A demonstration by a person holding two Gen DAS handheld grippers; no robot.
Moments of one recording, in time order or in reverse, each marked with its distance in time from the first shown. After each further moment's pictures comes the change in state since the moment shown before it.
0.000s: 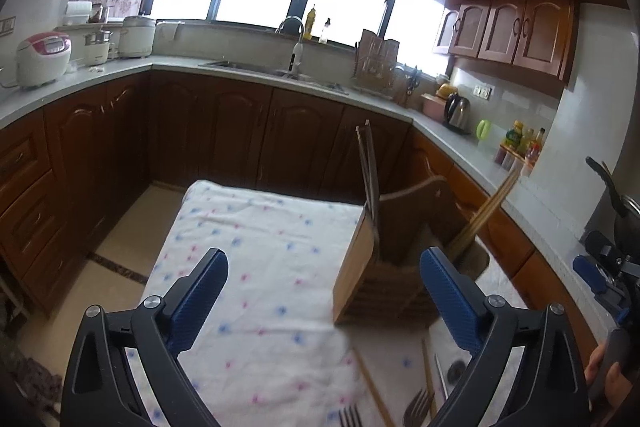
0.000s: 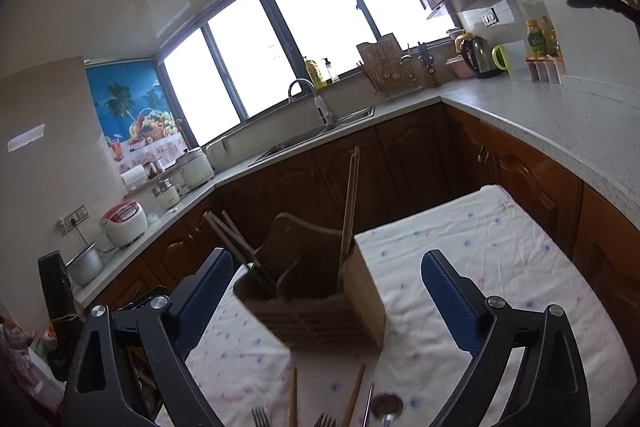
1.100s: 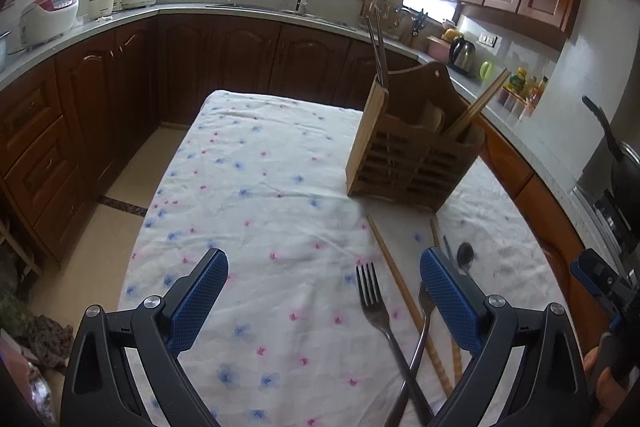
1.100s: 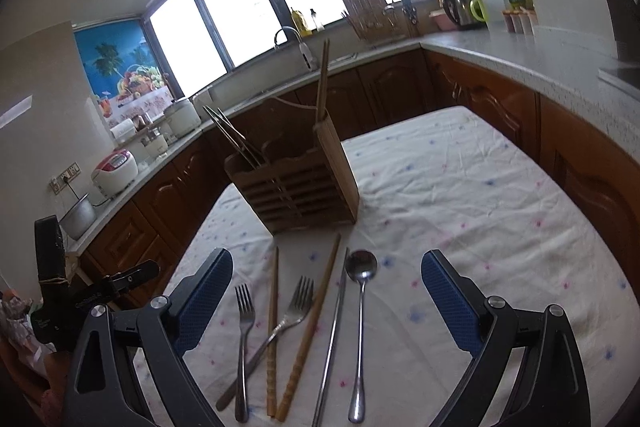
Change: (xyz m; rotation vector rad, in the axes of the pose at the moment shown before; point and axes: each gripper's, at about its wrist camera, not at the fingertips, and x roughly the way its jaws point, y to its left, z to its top) left arm -0.080 0.009 -0.046 -0.008 0.206 0.017; right arm -0.052 -0.012 -0.088 0.008 0.182 -0.066
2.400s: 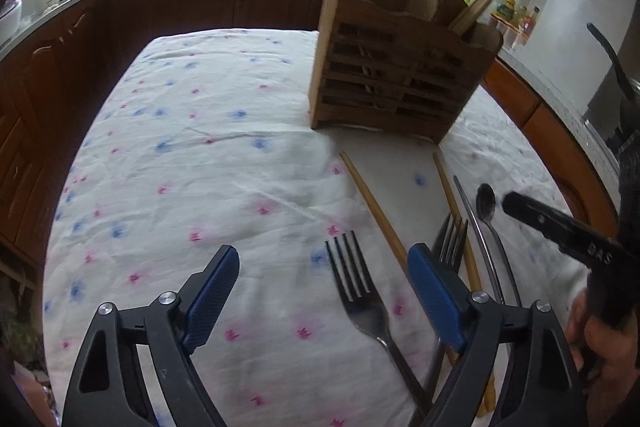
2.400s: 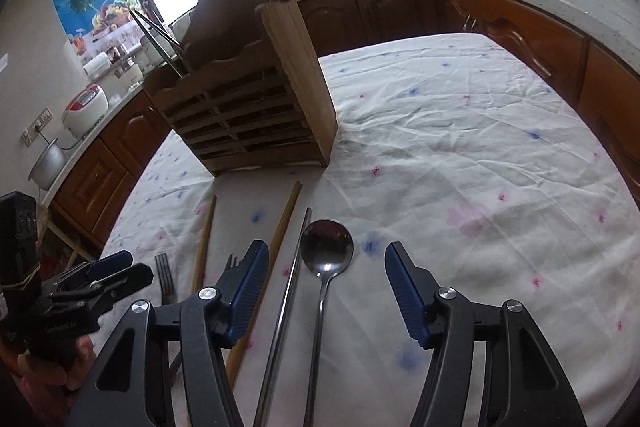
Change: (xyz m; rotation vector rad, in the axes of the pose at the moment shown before) left arm 0.124 -0.035 -0.003 0.102 0.213 -0.036; right arm 0.112 -0.023 -0.005 -0.066 0.286 -0.049
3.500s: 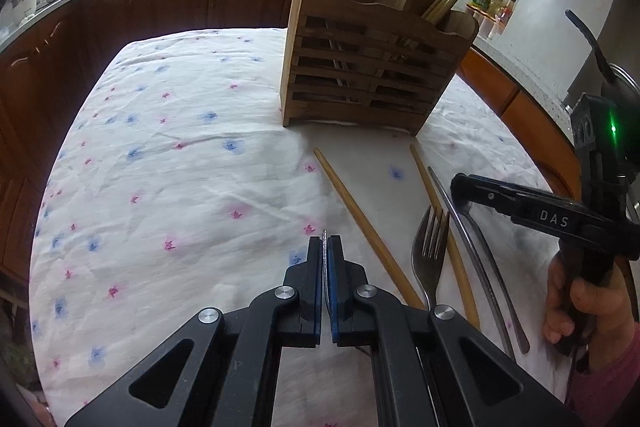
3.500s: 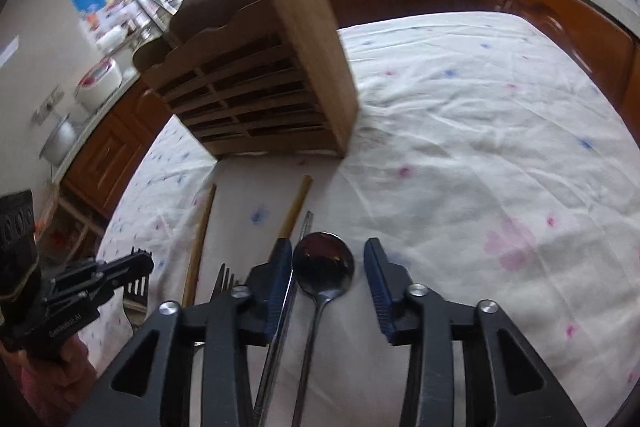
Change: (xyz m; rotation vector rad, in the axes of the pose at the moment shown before) left arm 0.005 -0.002 -0.001 0.041 0.002 -0.067; right arm 0.033 0.002 0.012 -0.074 0.110 0.067
